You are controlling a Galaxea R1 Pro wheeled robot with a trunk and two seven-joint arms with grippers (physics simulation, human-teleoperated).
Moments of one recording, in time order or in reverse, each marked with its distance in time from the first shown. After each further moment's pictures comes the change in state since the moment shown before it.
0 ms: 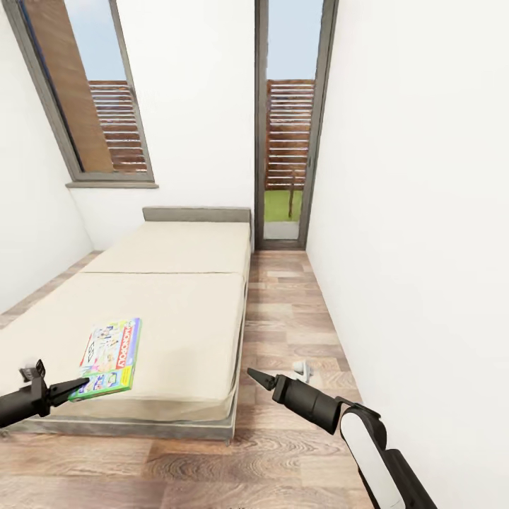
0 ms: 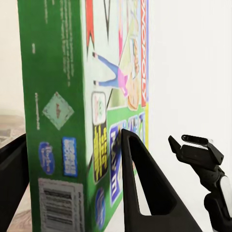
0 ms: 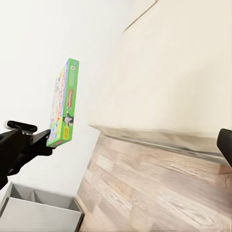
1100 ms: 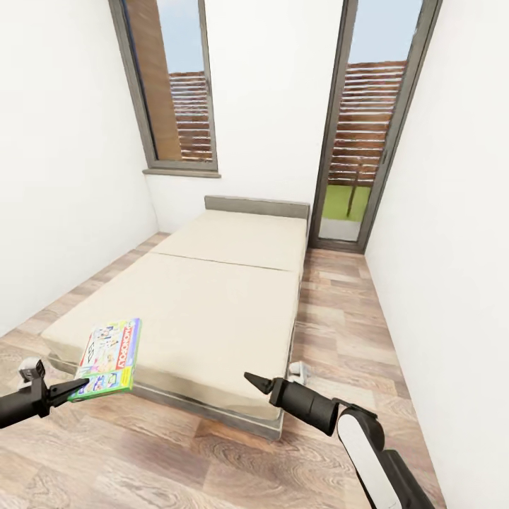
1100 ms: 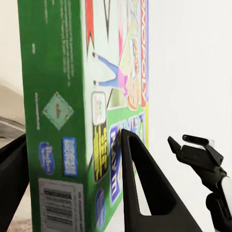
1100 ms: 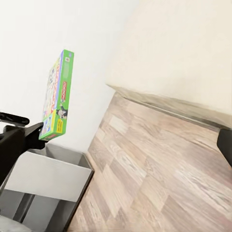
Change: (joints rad) left arm 0.002 0.000 -0.001 0.002 0.001 -0.011 0.000; right arm 0.000 0.001 0.019 0.000 0.043 -0.006 0.000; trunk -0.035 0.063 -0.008
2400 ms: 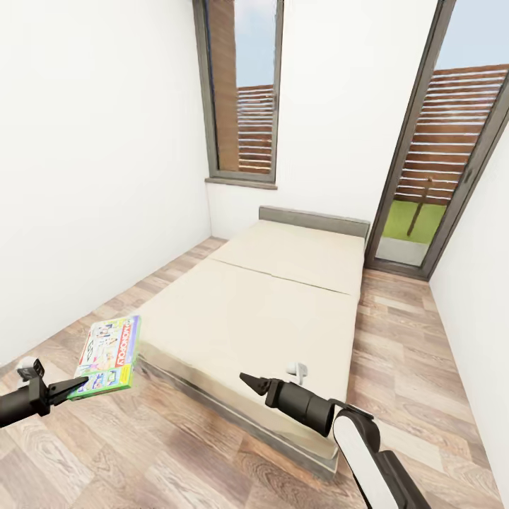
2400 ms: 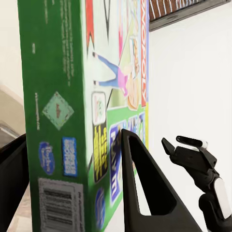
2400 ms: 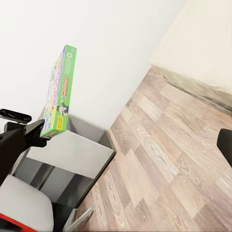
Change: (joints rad) left arm 0.000 -0.001 0.009 0.001 0.001 0.006 -0.027; right arm 0.000 0.000 0.034 -0.004 0.002 -0.033 0.002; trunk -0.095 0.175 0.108
